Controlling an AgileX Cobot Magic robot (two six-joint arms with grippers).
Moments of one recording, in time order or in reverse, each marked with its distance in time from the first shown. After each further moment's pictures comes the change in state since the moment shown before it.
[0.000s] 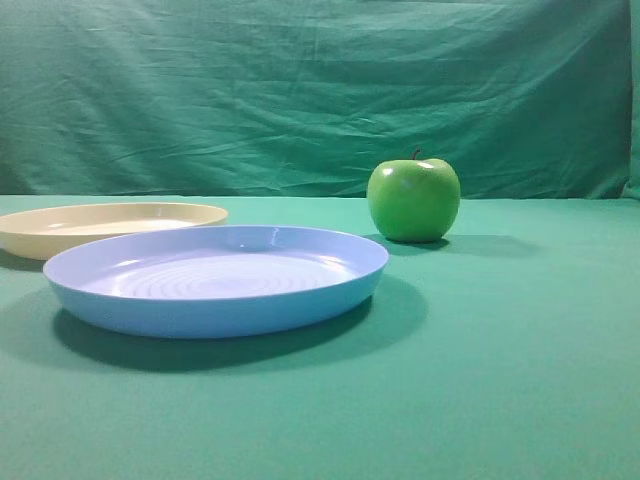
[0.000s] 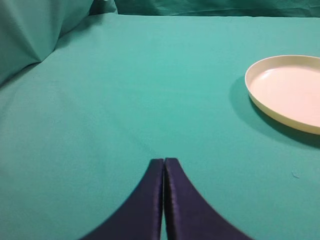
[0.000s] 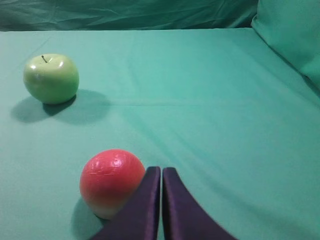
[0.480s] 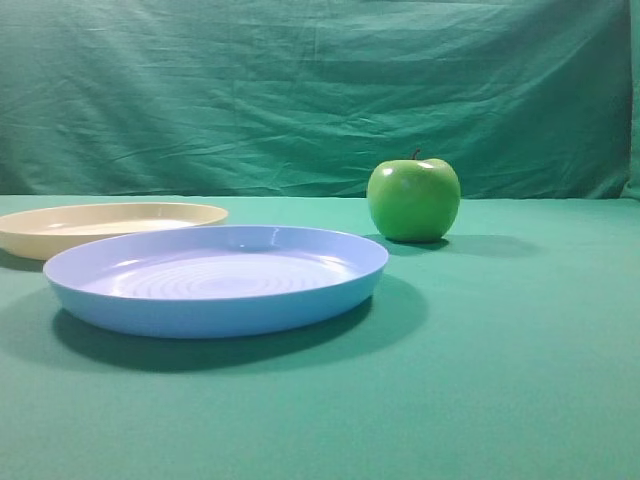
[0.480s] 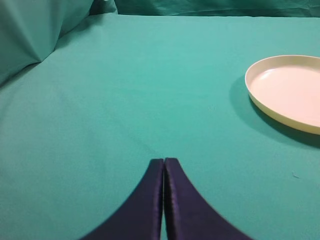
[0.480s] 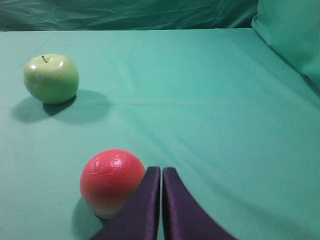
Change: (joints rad) left arm 0.000 0.000 0.000 0.000 0.000 0.000; right arm 0.000 0.000 0.000 0.000 0.000 0.000
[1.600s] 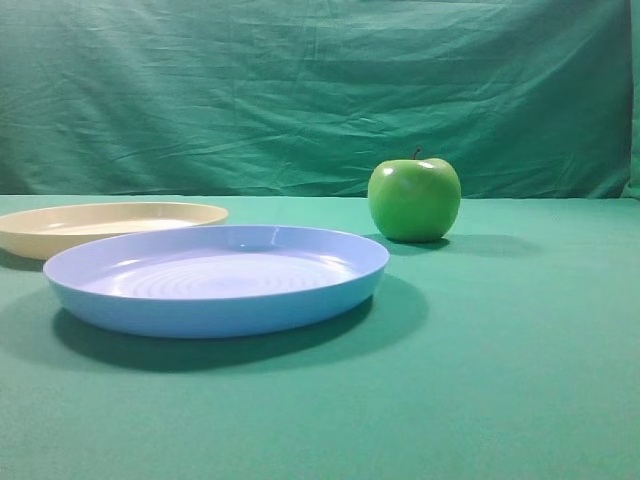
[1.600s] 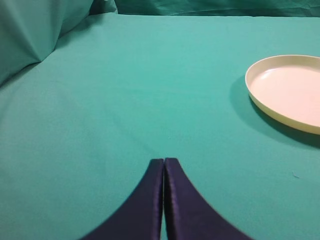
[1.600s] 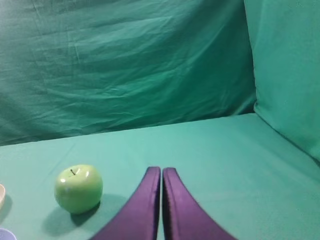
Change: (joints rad) left arm 0.000 0.000 0.000 0.000 0.000 0.000; right arm 0.000 0.123 -0.208 0.122 -0.130 -0.007
